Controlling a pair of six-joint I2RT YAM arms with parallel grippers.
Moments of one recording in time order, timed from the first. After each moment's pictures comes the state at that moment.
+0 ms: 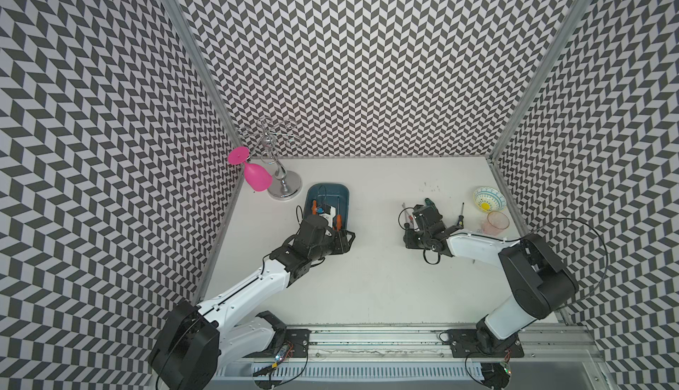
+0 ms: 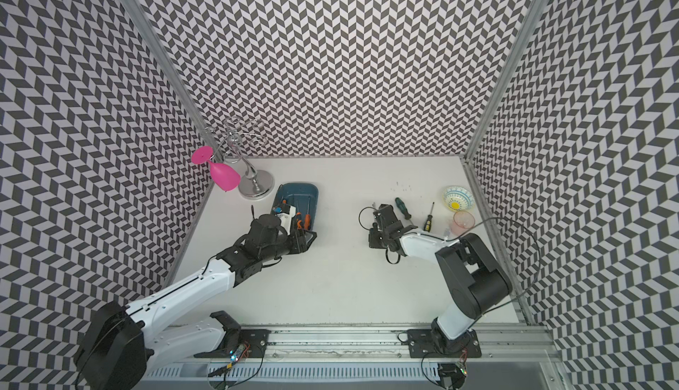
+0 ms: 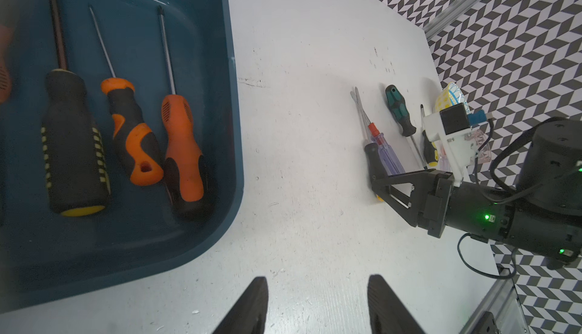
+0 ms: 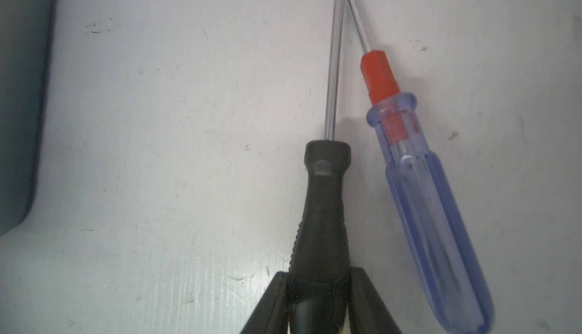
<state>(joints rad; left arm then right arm) -0.59 1.11 0.61 -0.10 0.16 -0.65 0.50 1.62 0.77 -0.14 -0.02 0.49</state>
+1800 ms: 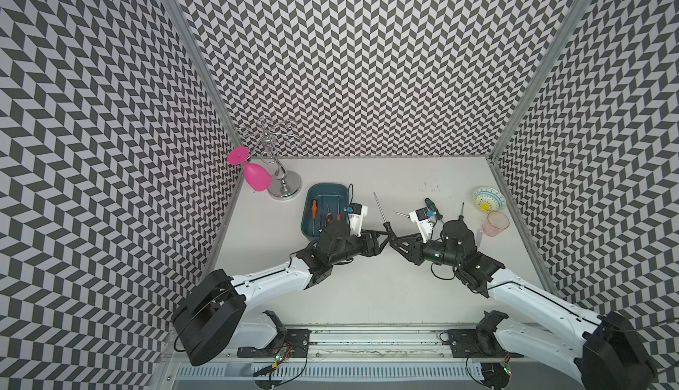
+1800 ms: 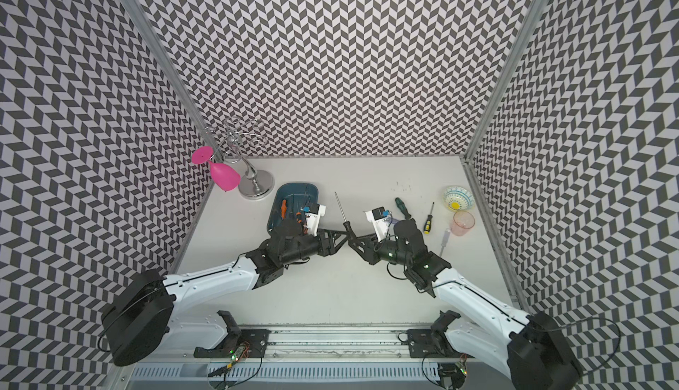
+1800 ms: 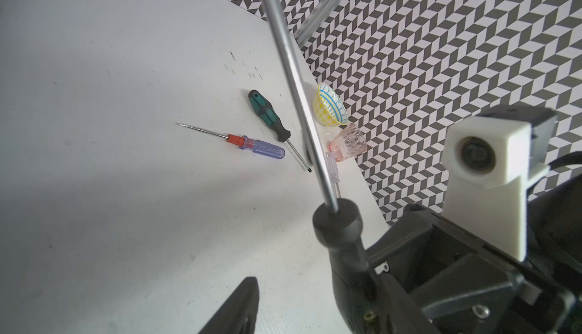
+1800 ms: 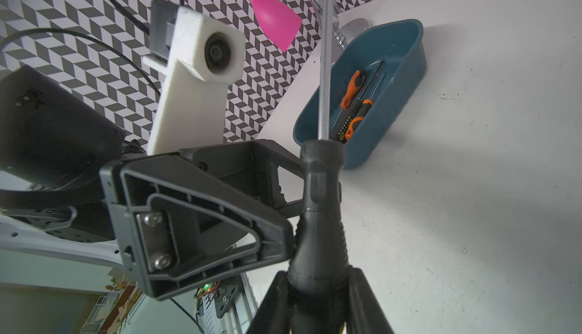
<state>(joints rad) -0.82 1.33 0.63 0.43 0.25 -0.76 0.60 1.03 0.49 0.16 -0.51 0.53</state>
